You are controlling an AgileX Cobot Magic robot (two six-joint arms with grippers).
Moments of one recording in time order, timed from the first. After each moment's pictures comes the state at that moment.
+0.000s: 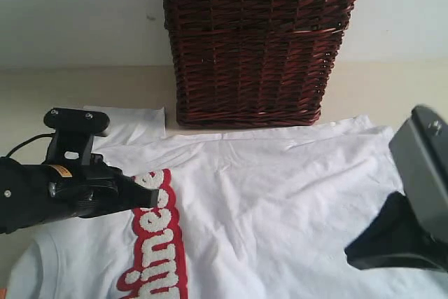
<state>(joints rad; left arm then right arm) -0.64 1.67 -0.56 -0.64 -0.24 0.31 0.18 1.14 -0.58 0.78 1.05 -1.75</state>
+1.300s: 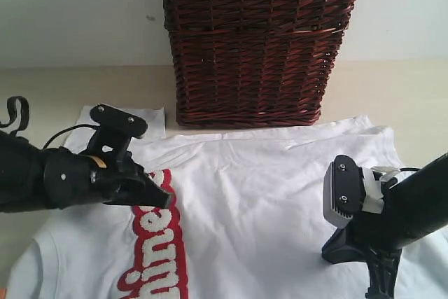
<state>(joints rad) -0.59 1.89 -0.73 -0.53 -0.25 0.44 0.18 1.76 -0.58 1.07 0.57 -2.04</state>
